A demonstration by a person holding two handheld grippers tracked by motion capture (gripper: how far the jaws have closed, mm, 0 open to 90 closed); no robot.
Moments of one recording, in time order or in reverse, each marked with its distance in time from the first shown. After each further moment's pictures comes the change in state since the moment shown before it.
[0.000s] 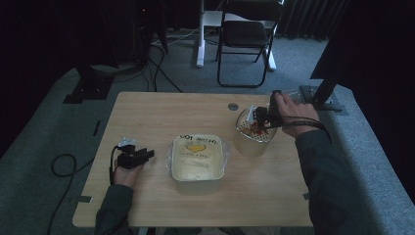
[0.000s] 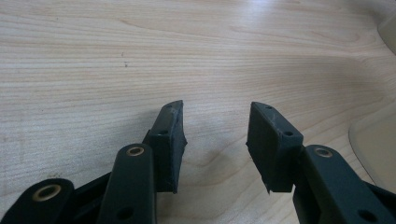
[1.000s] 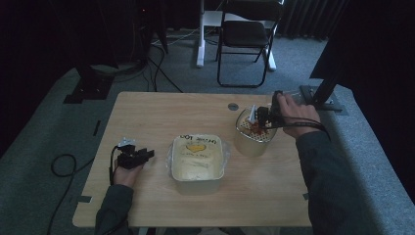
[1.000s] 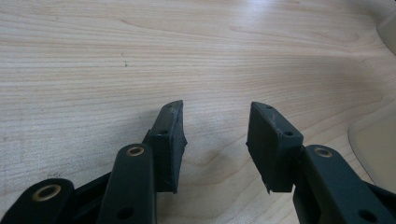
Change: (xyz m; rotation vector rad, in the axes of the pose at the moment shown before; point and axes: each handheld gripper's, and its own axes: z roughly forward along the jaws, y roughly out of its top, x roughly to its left) left arm 0.000 0.000 0.000 -0.001 0.000 0.000; right arm 0.003 -0.003 0.004 -0.014 0.002 0.044
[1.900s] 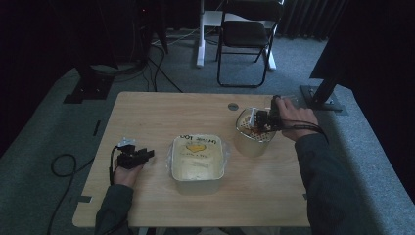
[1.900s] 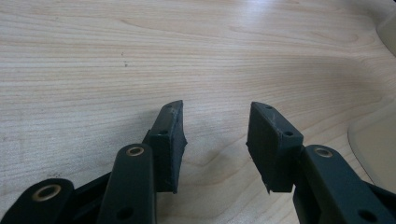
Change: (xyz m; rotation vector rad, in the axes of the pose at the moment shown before) left arm 0.000 0.000 0.000 -0.002 -0.003 -0.002; right arm 0.014 0.003 0.006 -0.030 0.046 0.008
